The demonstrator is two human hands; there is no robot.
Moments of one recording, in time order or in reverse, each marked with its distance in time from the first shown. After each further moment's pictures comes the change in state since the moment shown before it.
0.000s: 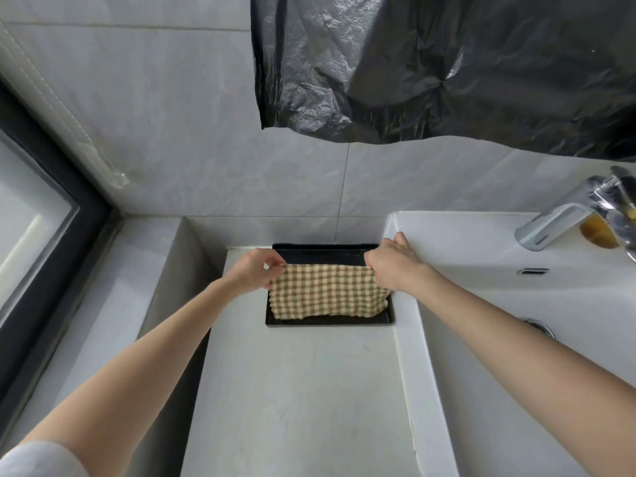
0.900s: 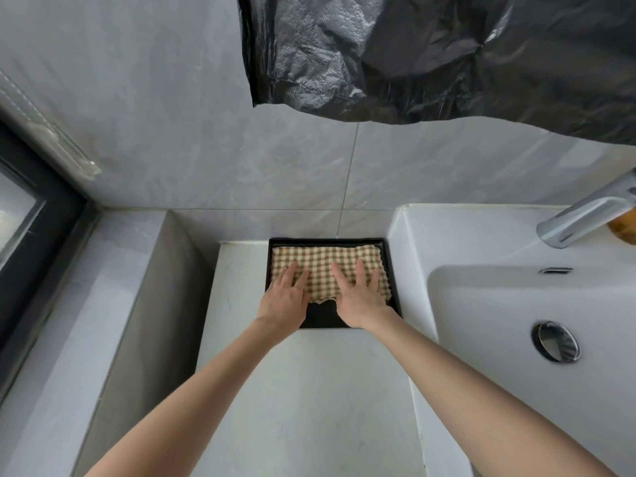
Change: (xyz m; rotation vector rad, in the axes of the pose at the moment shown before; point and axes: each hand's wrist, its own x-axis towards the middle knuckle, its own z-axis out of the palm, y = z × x) left_hand -0.001 -0.011 0.094 0.492 0.030 0.050; right_hand 0.038 -0.068 0.088 0.568 -0.270 0.240
